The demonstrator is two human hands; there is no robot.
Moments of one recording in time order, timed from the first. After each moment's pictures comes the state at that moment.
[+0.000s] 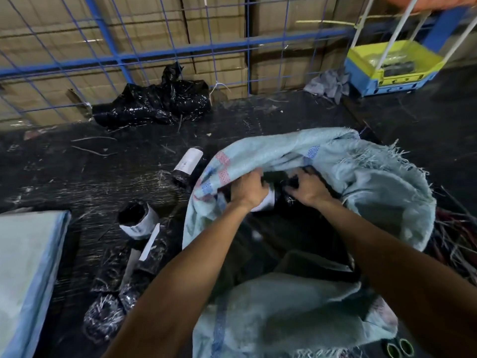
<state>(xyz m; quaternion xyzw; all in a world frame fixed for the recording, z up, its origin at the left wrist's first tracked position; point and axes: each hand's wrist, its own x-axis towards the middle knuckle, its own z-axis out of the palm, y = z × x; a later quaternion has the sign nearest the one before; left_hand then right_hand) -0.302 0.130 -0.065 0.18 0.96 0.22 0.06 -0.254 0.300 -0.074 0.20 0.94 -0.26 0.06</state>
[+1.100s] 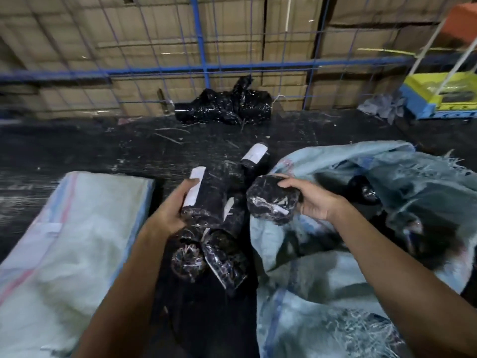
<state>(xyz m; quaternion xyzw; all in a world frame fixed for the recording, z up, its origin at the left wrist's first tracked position) -0.209 -0.220 0.009 -0.15 0.54 0.79 0.25 -0.197 0.094 -0.002 0.09 0.60 -0.75 0.26</state>
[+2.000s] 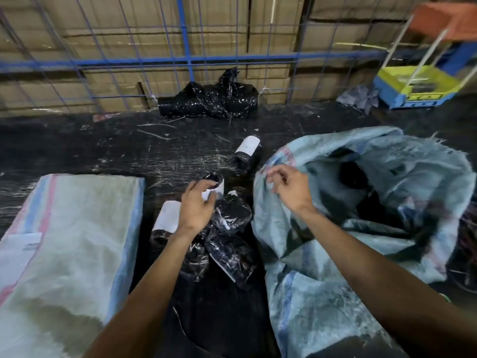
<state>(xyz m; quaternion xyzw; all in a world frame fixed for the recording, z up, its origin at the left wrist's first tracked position) -0.214 -0.226 -0.049 0.11 0.89 0.43 -0.06 -0.192 0.023 -0.039 0.07 0.87 -0.46 -0.17</state>
